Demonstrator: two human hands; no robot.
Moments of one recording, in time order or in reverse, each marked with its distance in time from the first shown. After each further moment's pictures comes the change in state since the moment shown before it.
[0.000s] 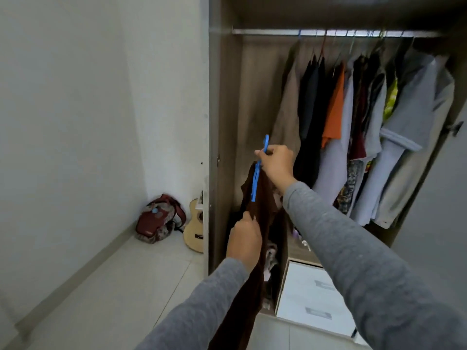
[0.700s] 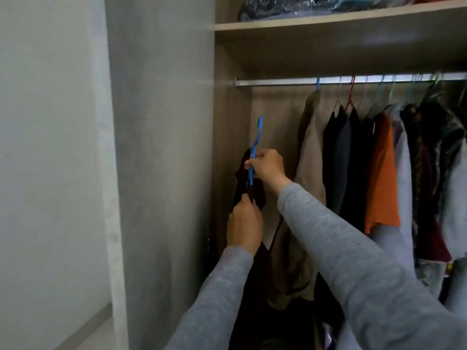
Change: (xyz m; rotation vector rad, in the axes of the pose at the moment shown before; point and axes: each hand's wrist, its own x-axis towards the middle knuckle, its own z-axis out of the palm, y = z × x) left_hand 0.342 0.060 0.042 -0.044 0.291 0.079; right_hand 0.317 -0.010 0.086 0.230 -0.172 -0.055
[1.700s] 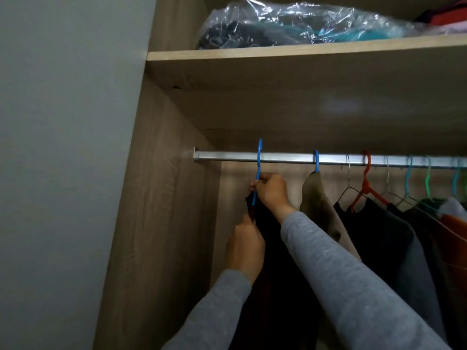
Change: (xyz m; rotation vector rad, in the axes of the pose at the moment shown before) left_hand 0.354 0.044 0.179 -0.202 0.090 0.359; right_hand 0.368 0.010 -0.041 -0.021 0.233 -0.289
